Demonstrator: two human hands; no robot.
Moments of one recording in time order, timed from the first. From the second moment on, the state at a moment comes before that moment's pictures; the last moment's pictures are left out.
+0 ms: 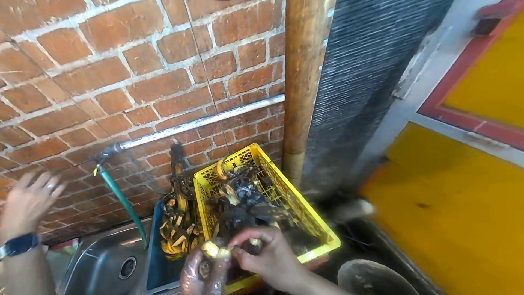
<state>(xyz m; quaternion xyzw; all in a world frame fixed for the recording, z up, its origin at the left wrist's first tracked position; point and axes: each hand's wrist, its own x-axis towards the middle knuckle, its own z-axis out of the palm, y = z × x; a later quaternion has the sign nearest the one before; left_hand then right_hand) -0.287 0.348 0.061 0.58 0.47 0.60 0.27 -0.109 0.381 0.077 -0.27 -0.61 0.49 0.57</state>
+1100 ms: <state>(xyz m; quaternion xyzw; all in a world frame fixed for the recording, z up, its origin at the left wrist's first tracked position) -0.357 0.358 0.059 0.22 0.31 0.70 0.60 -0.195 0.404 0.054 -0.34 -0.81 0.19 0.43</state>
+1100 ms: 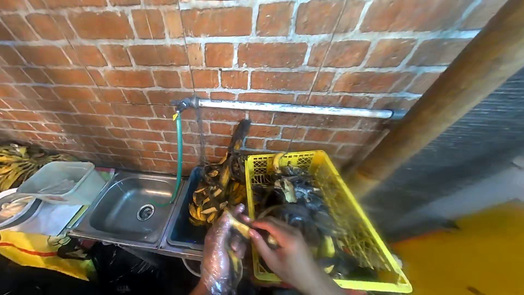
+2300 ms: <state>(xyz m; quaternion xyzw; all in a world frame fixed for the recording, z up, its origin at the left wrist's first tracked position) -0.468 0.350 0.008 0.18 0.43 0.66 0.59 -0.301 0.421 0.059 -0.46 -0.60 0.54 0.37</state>
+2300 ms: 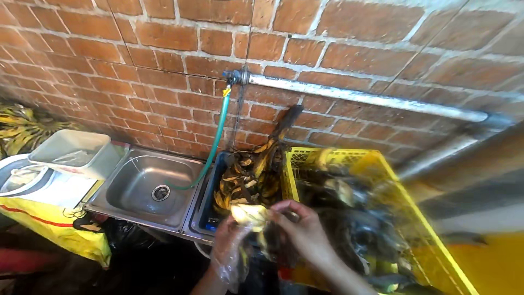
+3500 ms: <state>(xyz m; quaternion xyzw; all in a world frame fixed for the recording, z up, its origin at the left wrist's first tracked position) -0.358 0.208 -0.005 0.10 0.35 0.71 0.61 -0.206 0.358 0.017 -0.21 -0.62 0.73 0.20</state>
